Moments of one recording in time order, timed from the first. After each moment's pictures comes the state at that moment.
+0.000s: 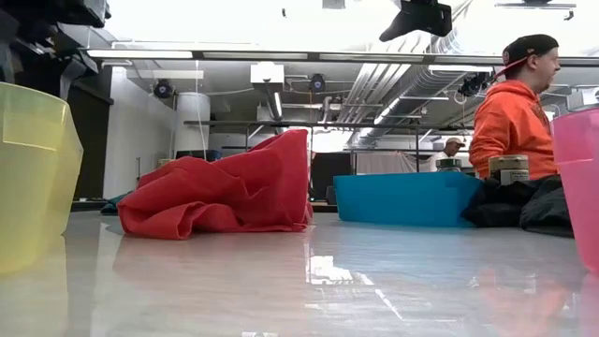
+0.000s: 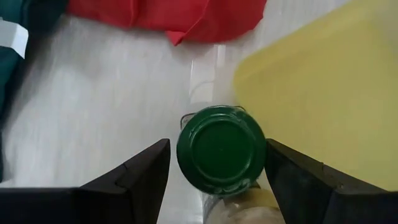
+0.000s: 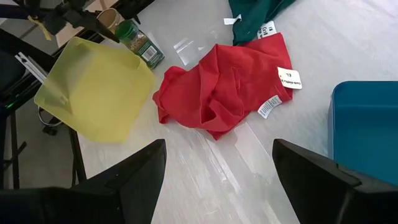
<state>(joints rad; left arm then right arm) -0.59 1.14 0.79 -0.92 -0.23 -0.64 0.17 1.37 1.33 -0.76 0.16 0.71</state>
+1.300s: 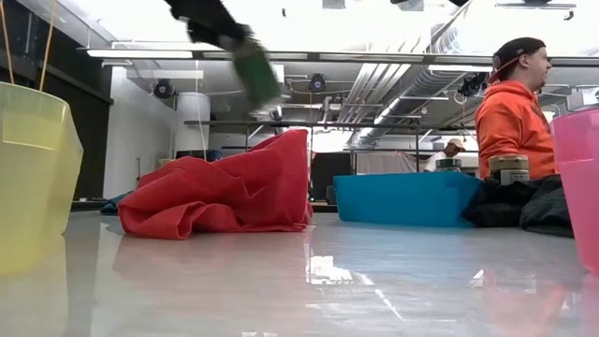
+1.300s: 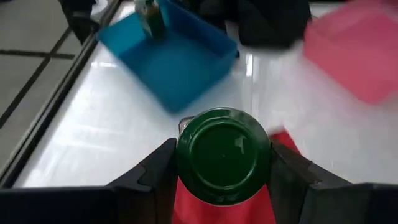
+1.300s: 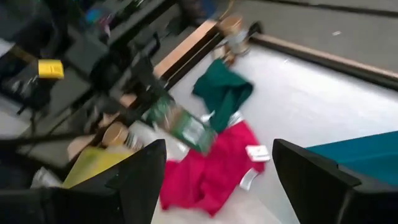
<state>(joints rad) -0.07 1.27 1.08 -0.49 -0.26 -0.06 0.18 1.19 1.33 -0.70 0.49 0.80</state>
